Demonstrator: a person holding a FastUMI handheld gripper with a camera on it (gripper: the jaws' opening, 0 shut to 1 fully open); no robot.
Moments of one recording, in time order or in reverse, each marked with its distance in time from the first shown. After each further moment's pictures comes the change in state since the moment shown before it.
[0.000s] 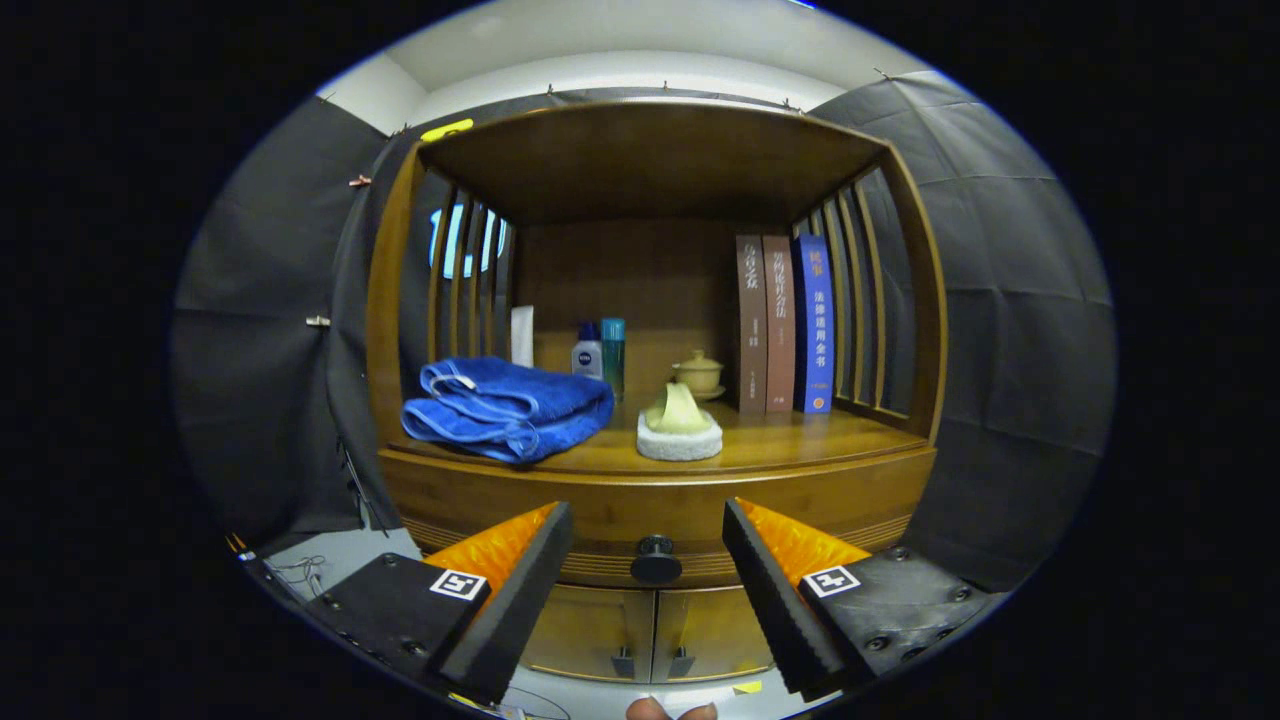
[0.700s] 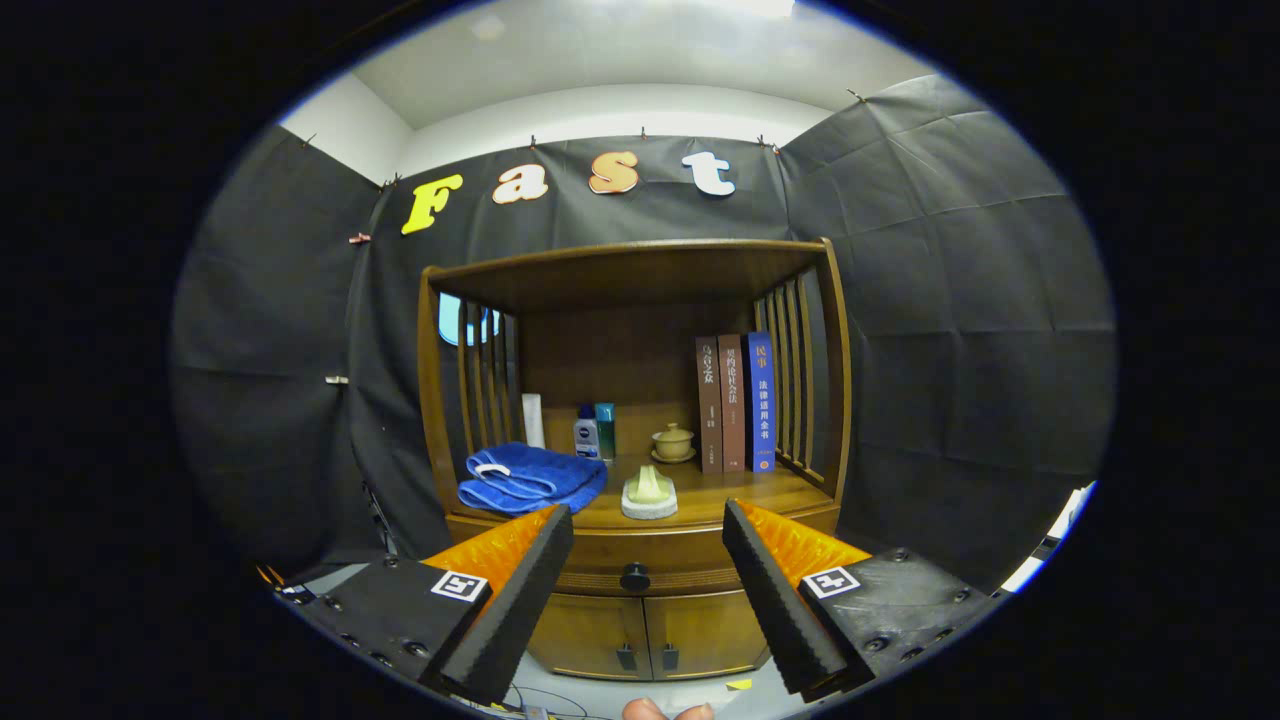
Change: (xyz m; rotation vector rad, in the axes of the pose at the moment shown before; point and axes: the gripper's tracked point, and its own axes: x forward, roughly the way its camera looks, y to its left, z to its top) arm -0.115 -0.030 0.115 0.048 -0.087 0.001
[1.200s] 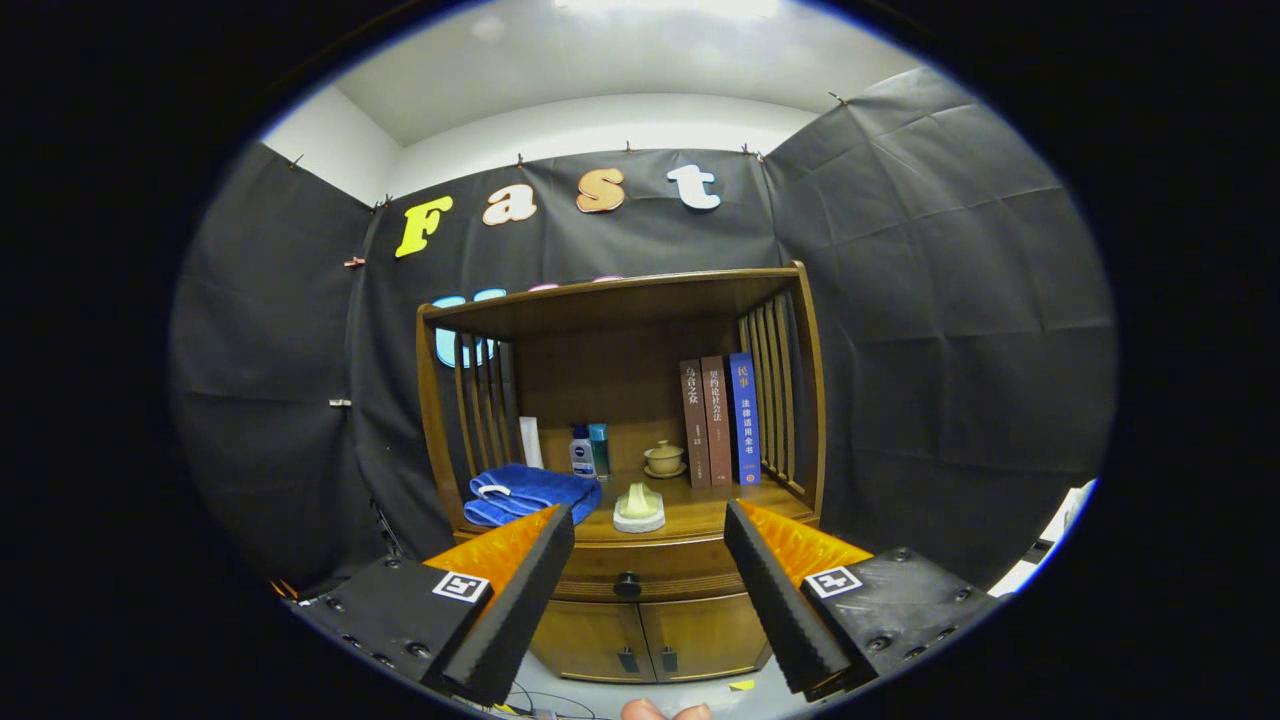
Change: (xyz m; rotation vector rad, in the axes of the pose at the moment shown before) arm -0.018 -0.021 0.019 0.042 -0.018 -0.011
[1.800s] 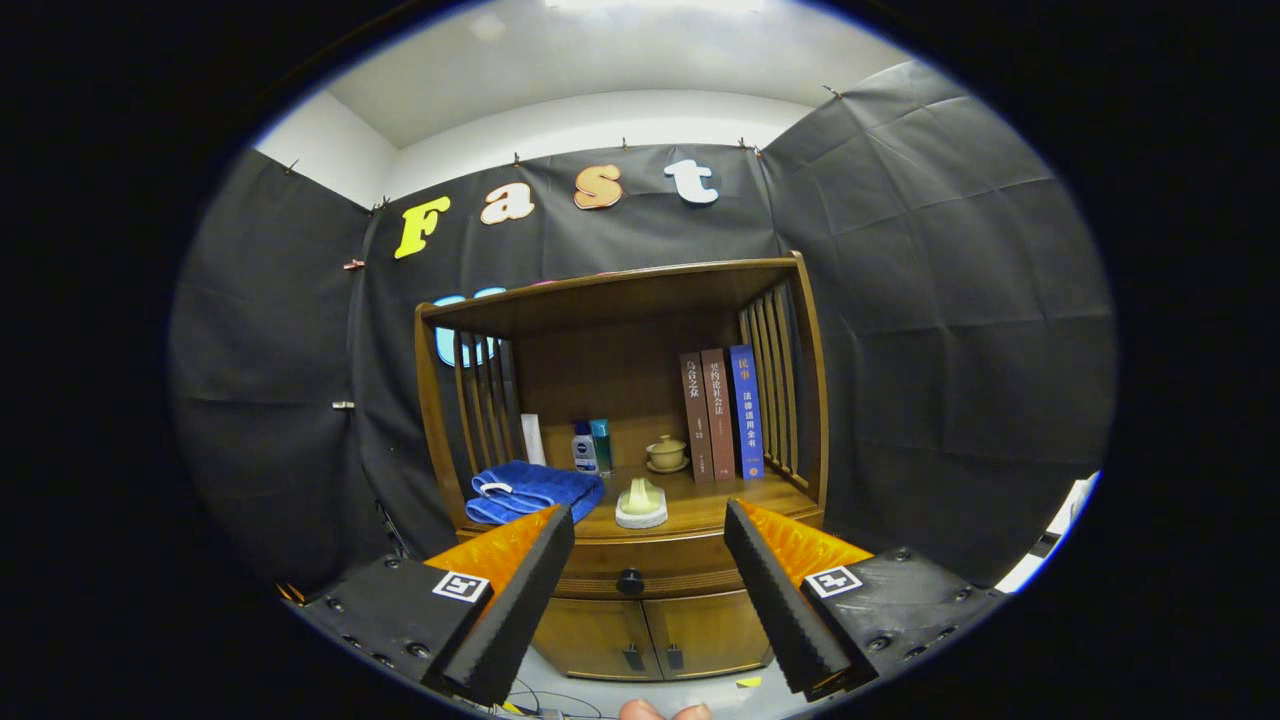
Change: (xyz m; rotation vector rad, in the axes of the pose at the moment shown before) arm 0.001 -0.001 -0.005 0.004 0.006 0.006
